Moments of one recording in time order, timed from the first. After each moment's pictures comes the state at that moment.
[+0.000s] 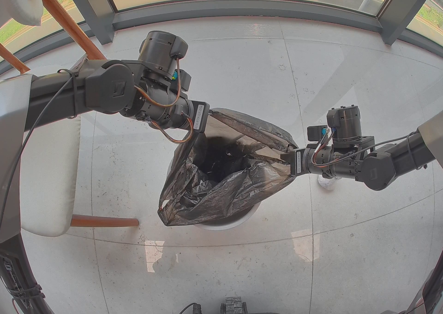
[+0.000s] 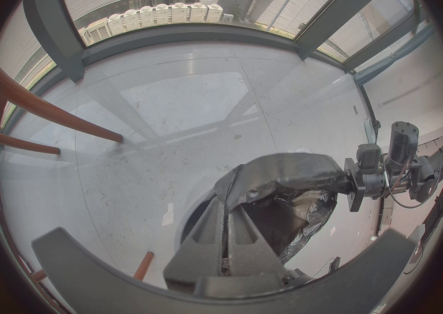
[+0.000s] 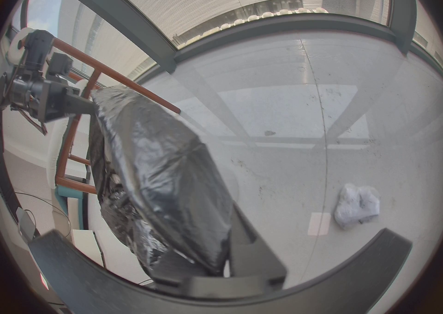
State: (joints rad) left arm -0.51 2.07 -1.89 0.42 0.05 -0.07; right arm 0.42 2.03 -1.12 -0.40 0.14 0.13
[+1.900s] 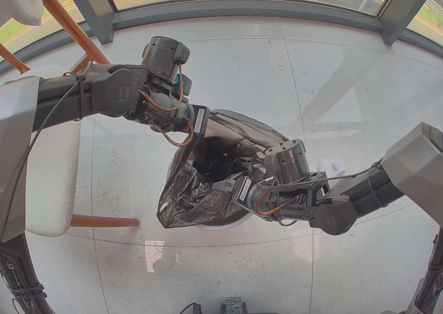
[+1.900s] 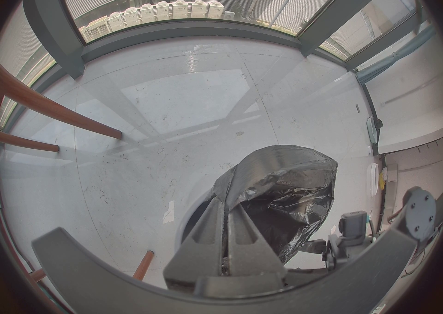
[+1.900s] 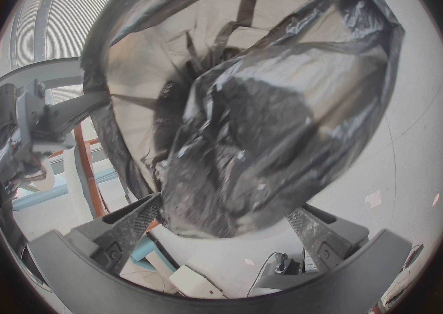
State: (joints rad) left arm -0.50 2.10 -1.89 0.42 0.06 -0.07; right arm 0.73 2.14 -1.11 -0.44 0.04 0.96
